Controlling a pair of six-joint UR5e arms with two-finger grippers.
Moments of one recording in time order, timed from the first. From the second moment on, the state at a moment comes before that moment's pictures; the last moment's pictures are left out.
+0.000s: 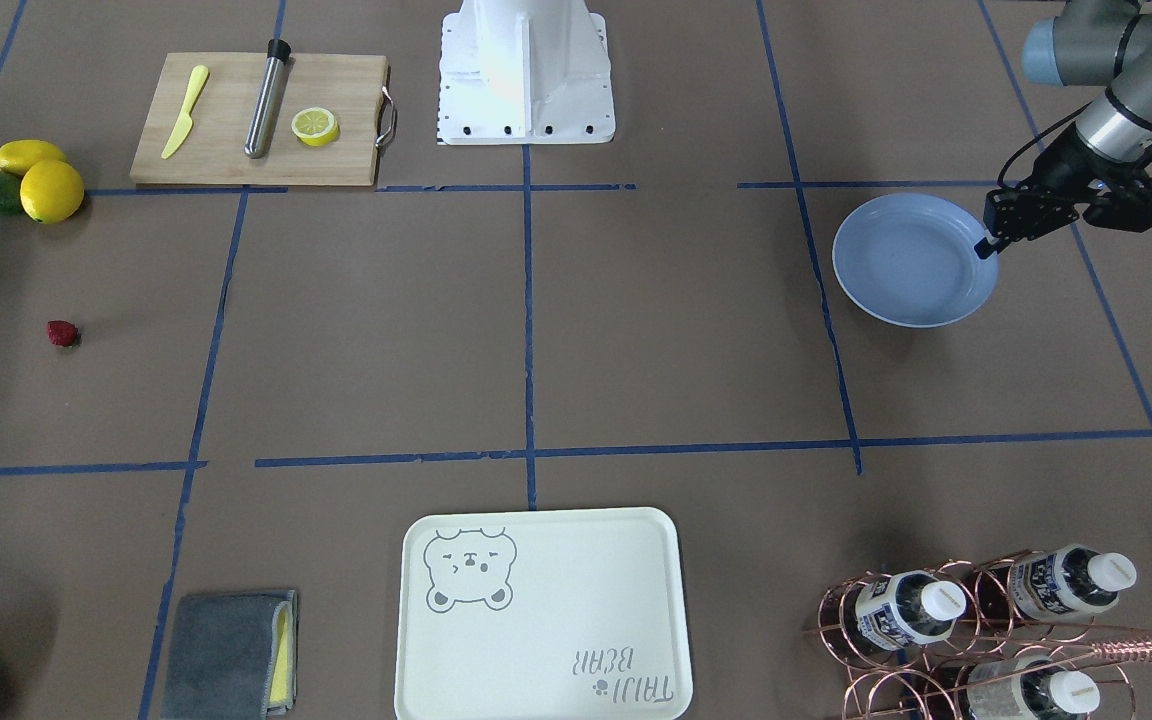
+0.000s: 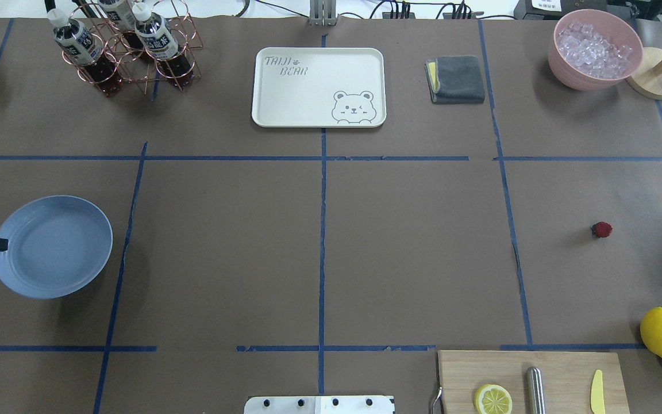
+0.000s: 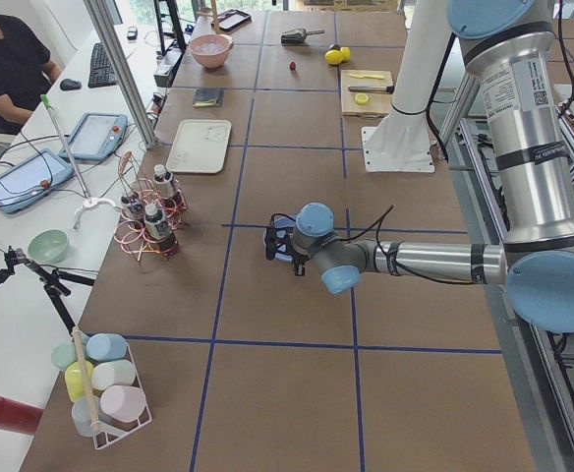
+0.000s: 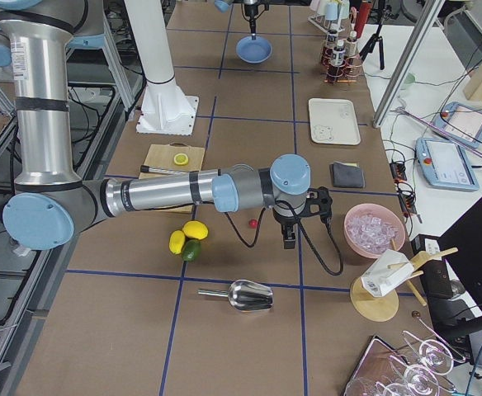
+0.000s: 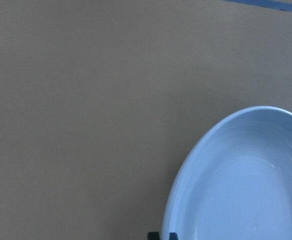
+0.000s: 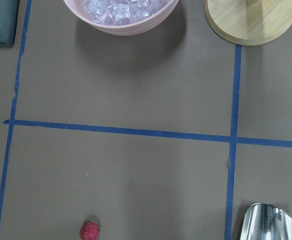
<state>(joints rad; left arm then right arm) -0.96 -1.31 -1.76 -2.54 -2.21 -1.08 1.54 -1.56 1.74 -1.53 2.48 0.12</state>
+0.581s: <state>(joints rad) -0.95 -1.71 -1.78 -2.16 -2.15 -1.22 1.41 -1.55 1.81 -1.53 2.43 0.33</state>
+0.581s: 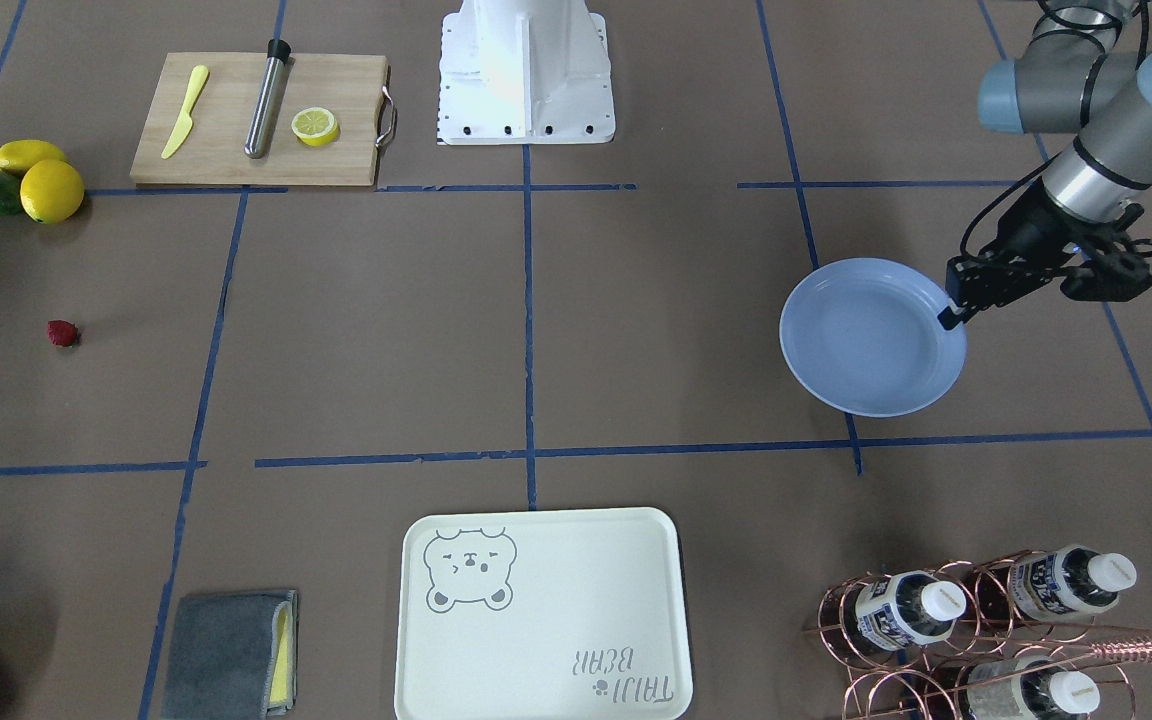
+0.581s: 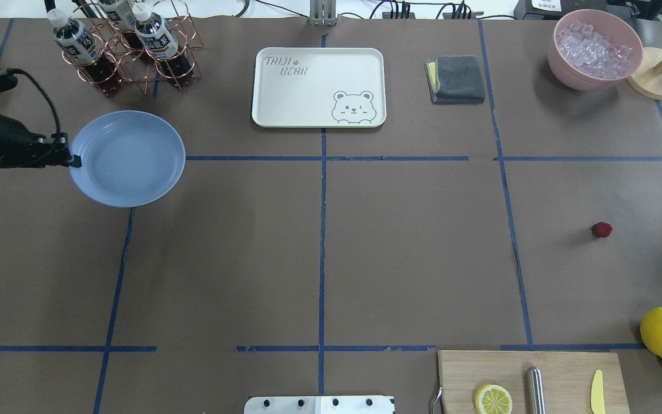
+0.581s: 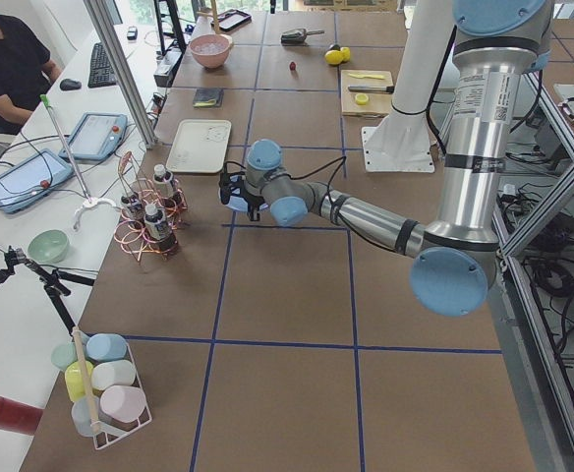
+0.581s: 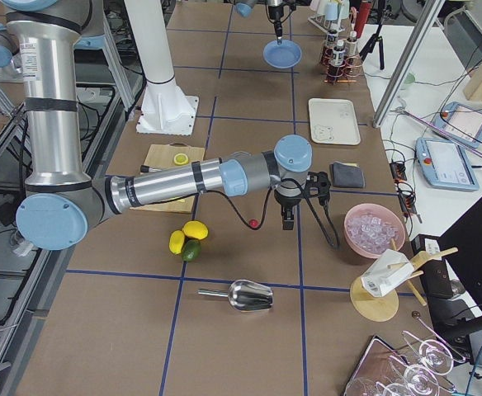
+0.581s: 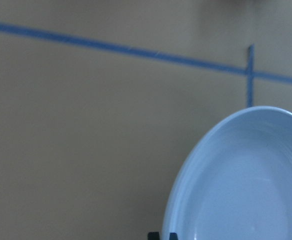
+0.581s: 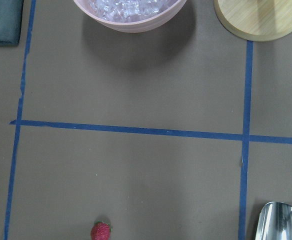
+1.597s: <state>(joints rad) -0.48 -2.07 -1.71 -2.04 -1.86 -1.77 1.23 -1.59 1.83 -1.28 2.34 0.63</state>
